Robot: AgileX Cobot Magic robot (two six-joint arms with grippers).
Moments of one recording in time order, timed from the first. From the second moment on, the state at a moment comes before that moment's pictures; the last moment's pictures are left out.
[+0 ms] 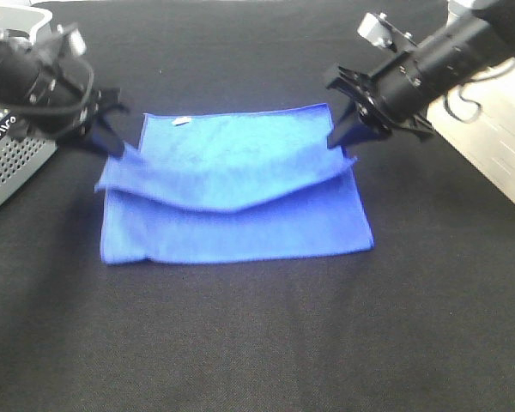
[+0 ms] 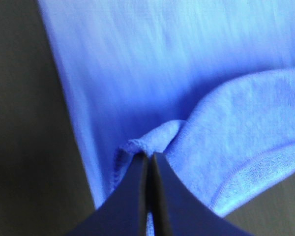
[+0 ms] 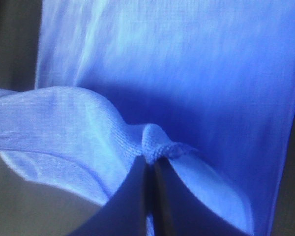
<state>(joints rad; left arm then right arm) -0.13 1.98 -1.36 -0.63 0.65 0.34 0.16 2.07 -1.47 0.73 0.78 -0.40</state>
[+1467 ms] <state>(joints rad) -0.12 2.45 -1.91 -0.62 0.46 0.36 0.12 2.59 -2.28 0.54 0.85 -0.28</state>
